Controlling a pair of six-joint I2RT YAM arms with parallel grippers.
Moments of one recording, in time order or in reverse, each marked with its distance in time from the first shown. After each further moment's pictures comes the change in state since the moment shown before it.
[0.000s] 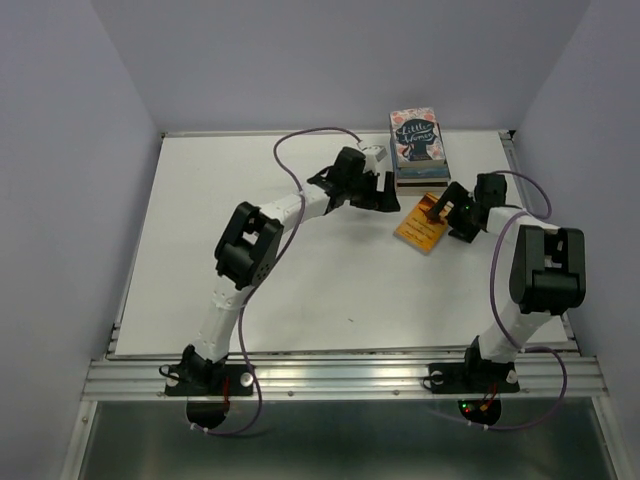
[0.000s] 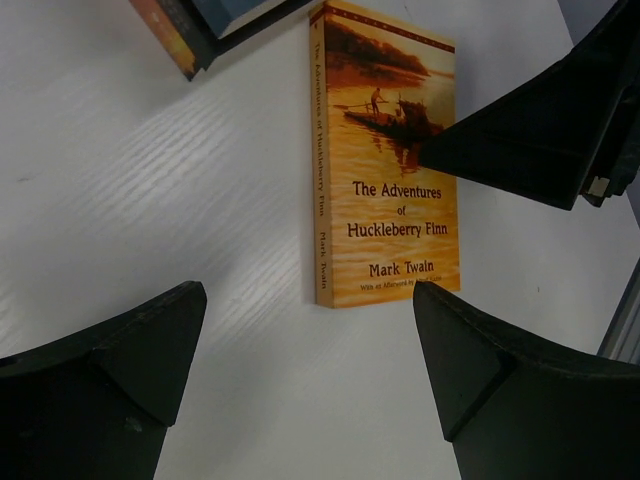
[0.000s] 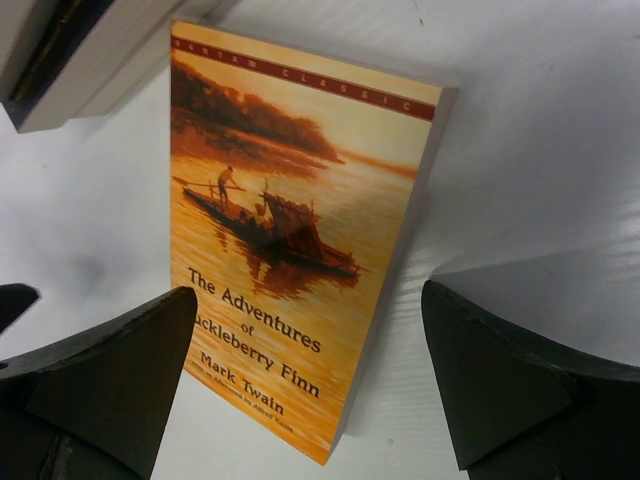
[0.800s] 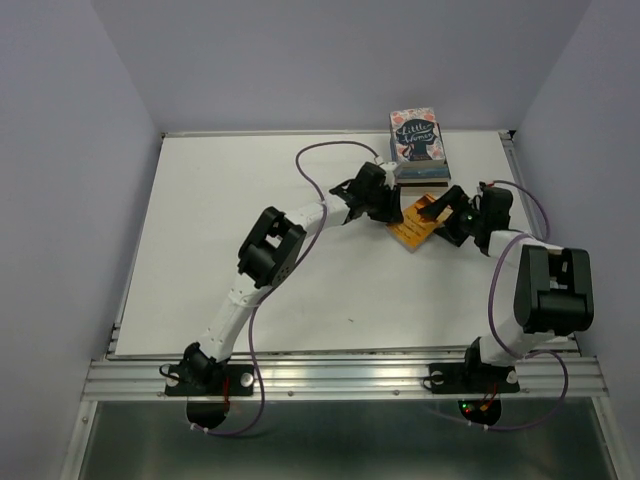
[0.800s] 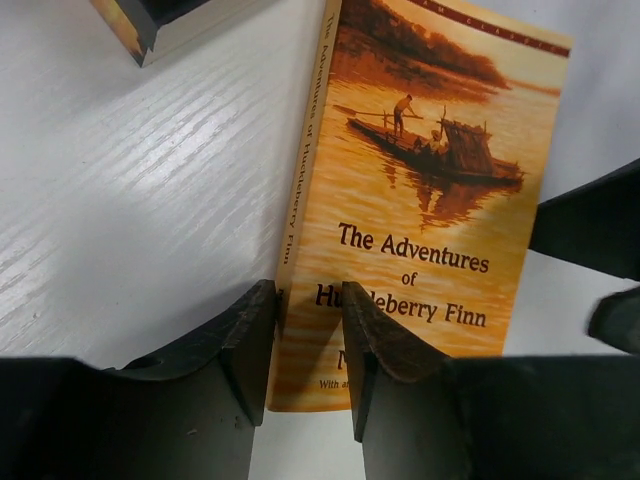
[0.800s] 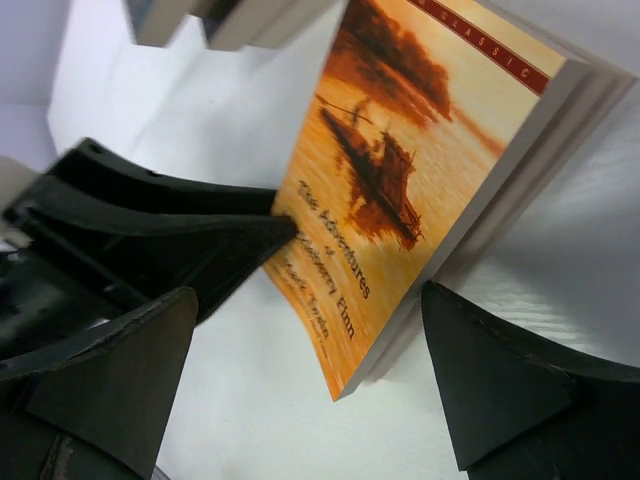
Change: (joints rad) left arm -0.095 0.226 0.197 -0.039 -0.093 -0.013; right arm -0.006 -0.109 -0.237 0.339 -0.270 0.158
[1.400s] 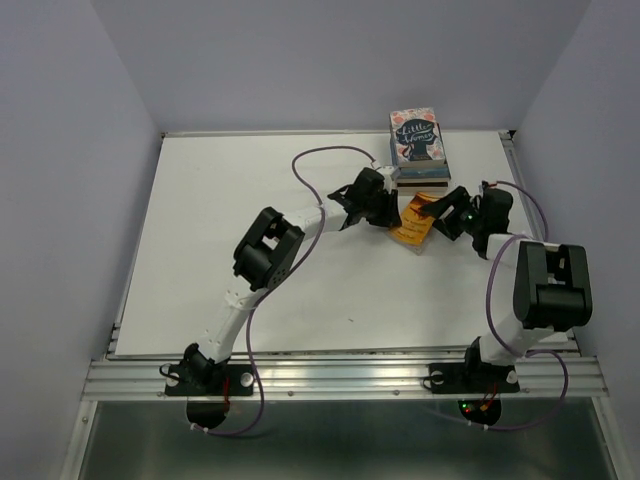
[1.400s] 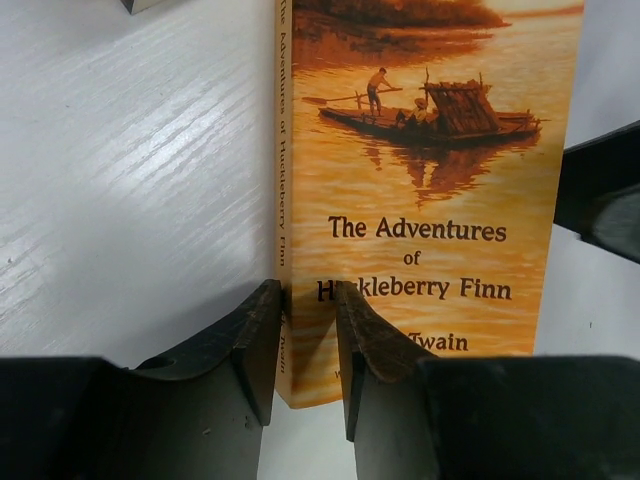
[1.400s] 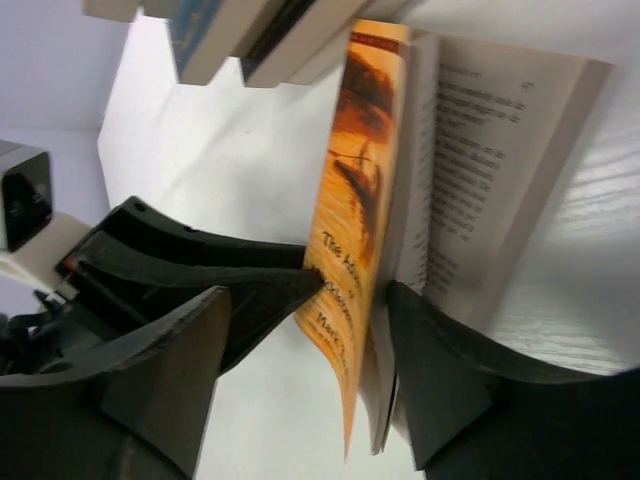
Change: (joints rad) left arm -0.015 -0.064 -0.134 0.086 -0.024 -0.043; right arm 0.000 -0.020 -0.048 0.206 -0.021 0.110
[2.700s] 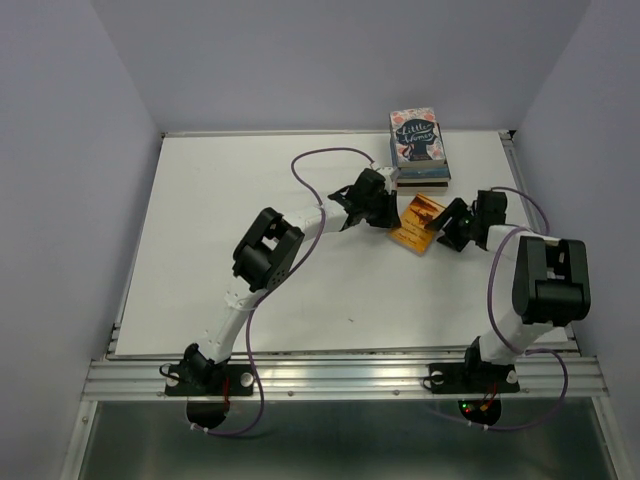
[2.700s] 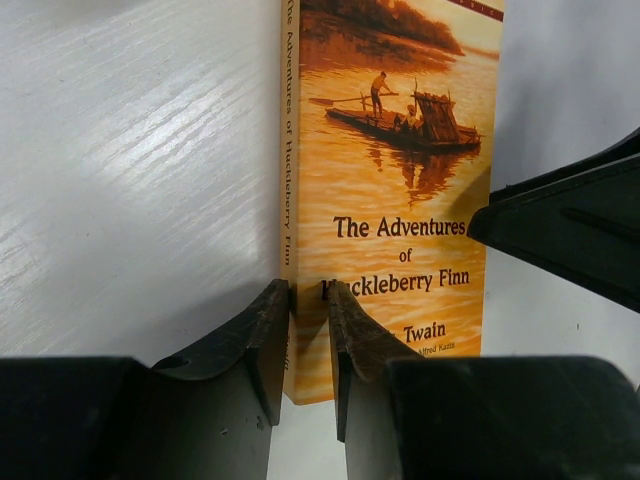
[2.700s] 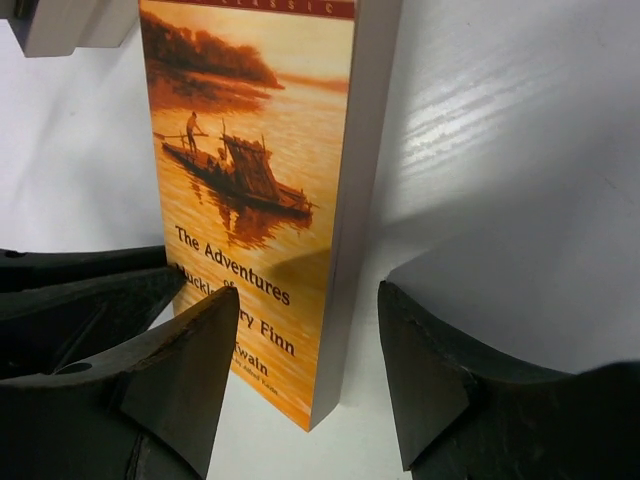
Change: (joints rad) left arm -0.006 -0.019 -0.018 -0.020 -0.020 -0.038; right arm 0.000 0.042 0.079 -0.372 0.200 -0.174
